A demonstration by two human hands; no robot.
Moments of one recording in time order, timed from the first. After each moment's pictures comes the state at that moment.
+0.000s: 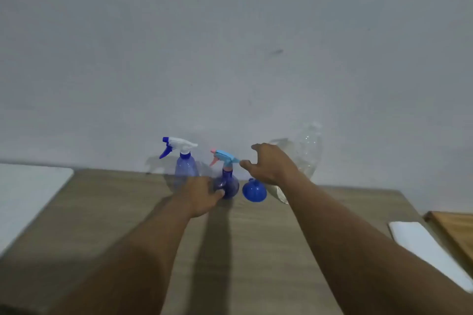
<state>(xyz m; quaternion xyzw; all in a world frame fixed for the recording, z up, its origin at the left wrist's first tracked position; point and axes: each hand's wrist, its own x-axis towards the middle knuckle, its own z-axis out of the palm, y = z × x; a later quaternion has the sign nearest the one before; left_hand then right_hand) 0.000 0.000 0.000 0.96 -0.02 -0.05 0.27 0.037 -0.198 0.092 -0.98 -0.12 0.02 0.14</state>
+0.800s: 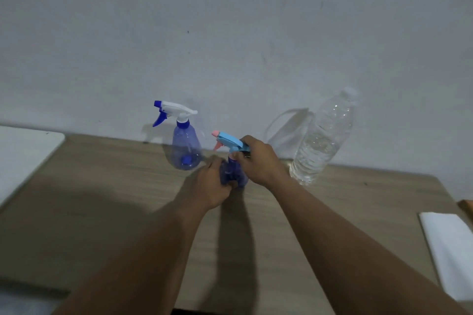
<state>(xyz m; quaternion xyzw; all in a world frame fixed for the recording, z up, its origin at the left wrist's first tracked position) 0.029 -0.033 -0.087 0.95 0.04 -0.04 0.32 0.065 -0.177 -0.013 -0.93 -0.13 0.04 0.34</state>
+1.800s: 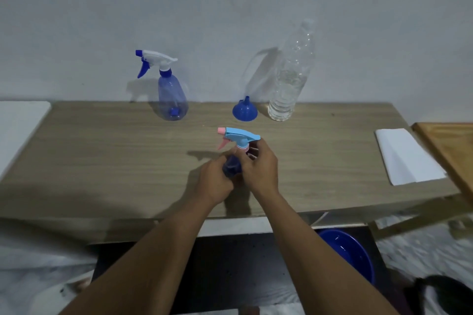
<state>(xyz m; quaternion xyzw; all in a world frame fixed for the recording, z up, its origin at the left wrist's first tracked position) -0.131 -0.083 -0.078 0.91 0.02 -0.04 0.42 -0.116 -0.198 -0.075 -0.81 0.07 -0.10 0.58</state>
